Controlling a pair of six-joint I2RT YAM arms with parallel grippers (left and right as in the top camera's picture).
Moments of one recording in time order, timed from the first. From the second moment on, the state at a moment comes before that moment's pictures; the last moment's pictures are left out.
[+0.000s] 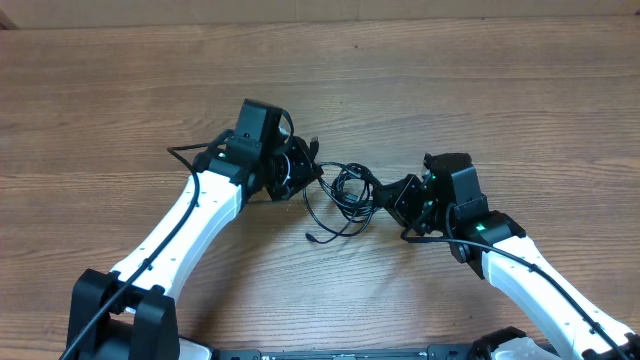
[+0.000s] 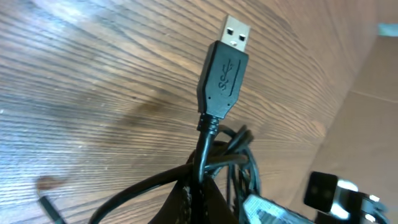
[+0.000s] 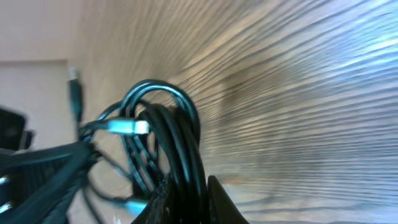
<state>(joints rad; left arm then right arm) -0.35 1.59 1.10 -0.51 0.48 -0.99 0.35 1.28 0.63 -0.17 -0.41 1.09</state>
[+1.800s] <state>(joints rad) -0.44 1.61 1.10 -0.45 0.28 -0.56 0.35 1.28 0.63 -0.46 -0.19 1.09</state>
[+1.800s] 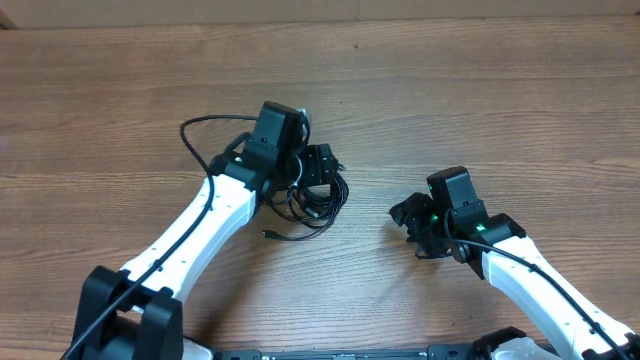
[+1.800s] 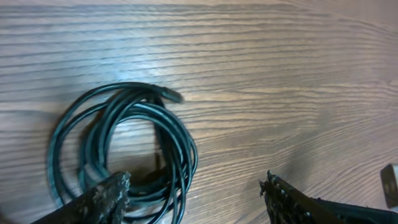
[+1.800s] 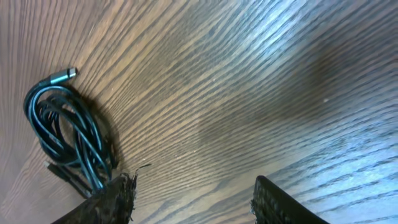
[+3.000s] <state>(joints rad) -0.49 1.94 1.10 -0.13 0.37 -0.75 0.35 1.28 0.63 -0.44 -0.20 1.07</state>
